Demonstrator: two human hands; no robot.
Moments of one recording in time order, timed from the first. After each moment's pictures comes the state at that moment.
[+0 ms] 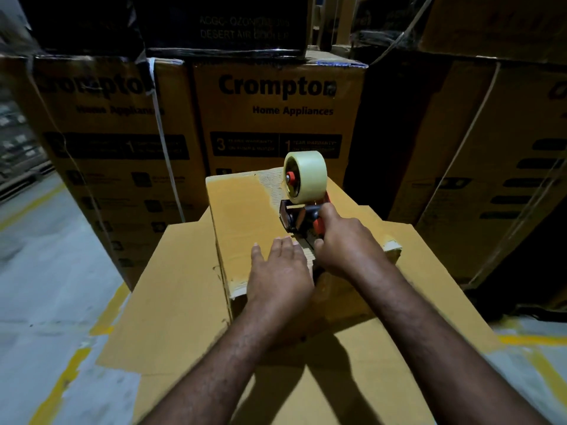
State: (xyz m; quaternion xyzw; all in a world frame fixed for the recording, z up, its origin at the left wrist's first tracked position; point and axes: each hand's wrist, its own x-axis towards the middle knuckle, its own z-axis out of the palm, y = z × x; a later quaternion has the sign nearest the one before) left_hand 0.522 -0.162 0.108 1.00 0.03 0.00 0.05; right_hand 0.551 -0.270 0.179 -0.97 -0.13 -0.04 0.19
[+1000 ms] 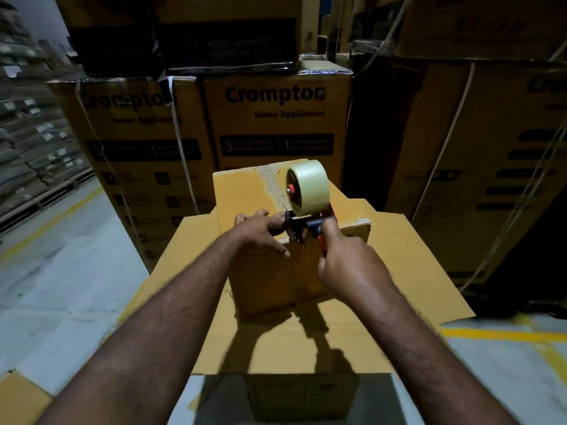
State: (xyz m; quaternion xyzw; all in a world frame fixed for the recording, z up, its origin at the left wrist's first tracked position) left_hand 0.535 -0.124 0.126 0.98 0.05 -0.09 0.14; right_hand 0.449 -0.348 0.170 -0.96 -0.16 -0.07 0.20
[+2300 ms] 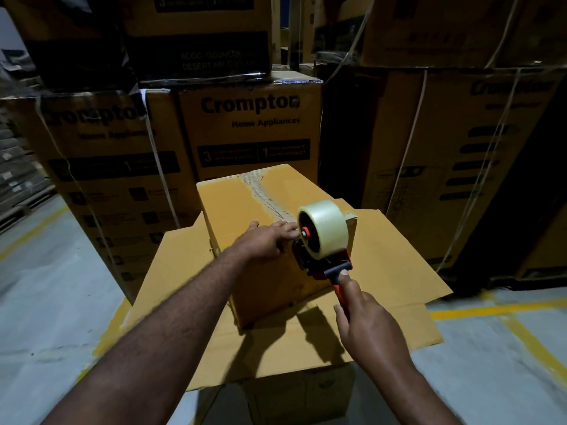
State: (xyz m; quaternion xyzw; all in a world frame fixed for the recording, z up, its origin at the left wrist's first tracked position) left_hand 0.534 -0.132 0.117 0.98 -0.17 -0.05 0.10; right_hand 0.387 -0.374 0.075 -0.96 -0.10 -0.12 0.25
